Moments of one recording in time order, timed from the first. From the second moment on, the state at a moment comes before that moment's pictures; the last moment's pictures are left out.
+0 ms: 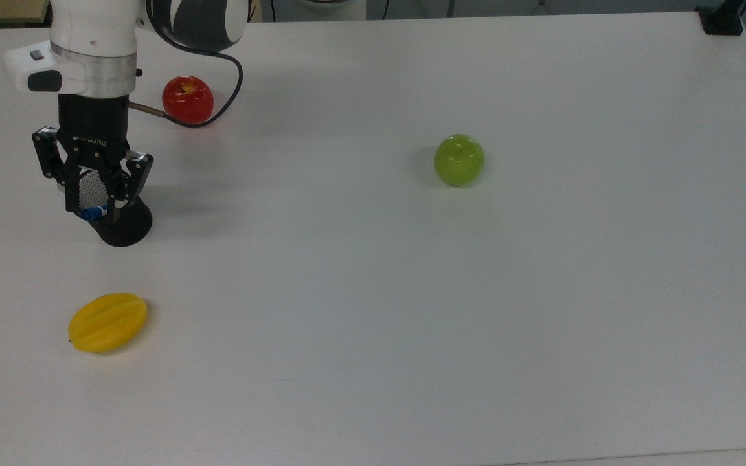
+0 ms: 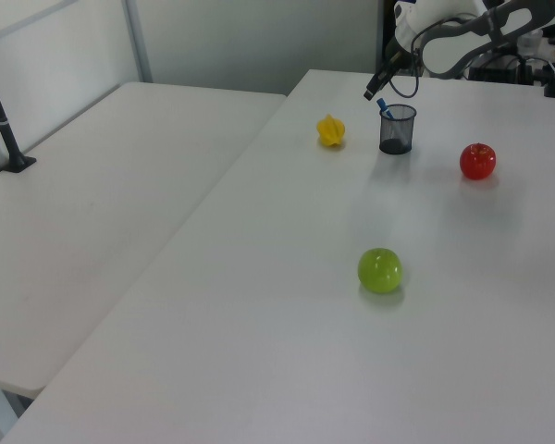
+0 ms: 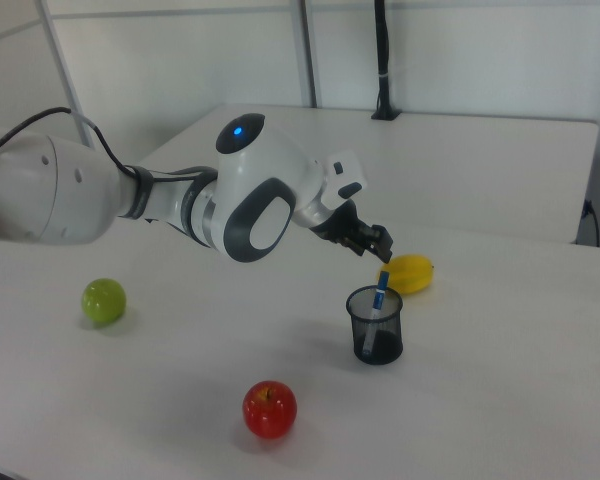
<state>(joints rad) -0.10 0.37 -0.18 -1.79 -0.02 2.77 -0.11</state>
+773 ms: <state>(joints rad) -0.13 0.41 -0.19 -1.79 -0.07 2.78 -0.12</state>
